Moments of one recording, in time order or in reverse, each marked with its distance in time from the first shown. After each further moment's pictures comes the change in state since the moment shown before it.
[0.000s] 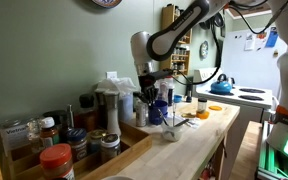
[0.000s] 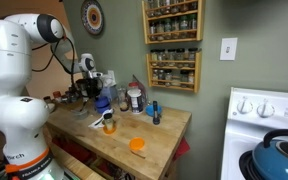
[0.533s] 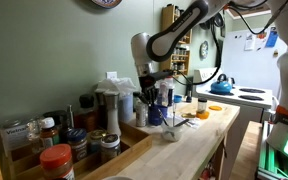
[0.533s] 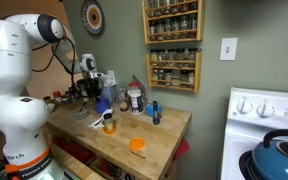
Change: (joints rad) arm -0.002 0.005 -0.008 0.002 0.000 -0.004 0.010
